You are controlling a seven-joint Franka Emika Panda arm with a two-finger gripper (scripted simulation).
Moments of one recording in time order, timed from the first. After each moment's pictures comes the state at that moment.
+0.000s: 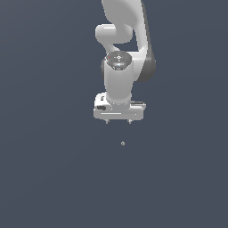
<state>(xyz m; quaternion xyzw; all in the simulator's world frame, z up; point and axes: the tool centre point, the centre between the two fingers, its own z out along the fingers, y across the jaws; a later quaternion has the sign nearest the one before) 0.004 0.020 0.175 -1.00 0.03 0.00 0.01</state>
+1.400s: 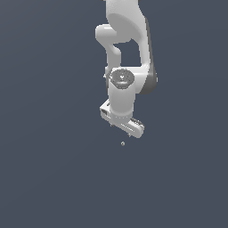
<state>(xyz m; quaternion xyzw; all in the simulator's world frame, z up) 0.018 0.033 0.130 -0.95 0.30 0.01 0.02</state>
